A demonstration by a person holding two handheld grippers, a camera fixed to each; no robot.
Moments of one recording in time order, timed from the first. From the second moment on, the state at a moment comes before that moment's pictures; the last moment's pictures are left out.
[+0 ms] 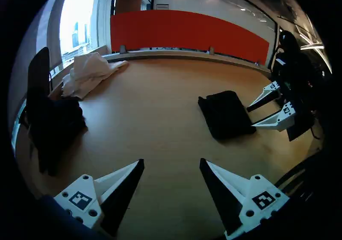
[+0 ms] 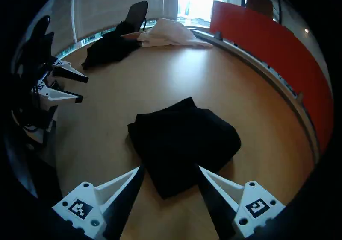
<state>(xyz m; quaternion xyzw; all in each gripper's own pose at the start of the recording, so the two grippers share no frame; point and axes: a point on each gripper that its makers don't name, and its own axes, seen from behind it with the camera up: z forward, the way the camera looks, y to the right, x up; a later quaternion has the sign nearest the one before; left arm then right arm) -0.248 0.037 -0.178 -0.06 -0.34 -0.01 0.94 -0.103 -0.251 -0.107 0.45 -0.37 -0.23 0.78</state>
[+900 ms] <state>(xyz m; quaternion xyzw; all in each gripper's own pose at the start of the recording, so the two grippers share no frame) -0.249 0.042 -0.182 -0.07 -0.34 0.00 0.94 -0.129 -0.220 -0.126 0.42 -0.41 -0.22 0.78</state>
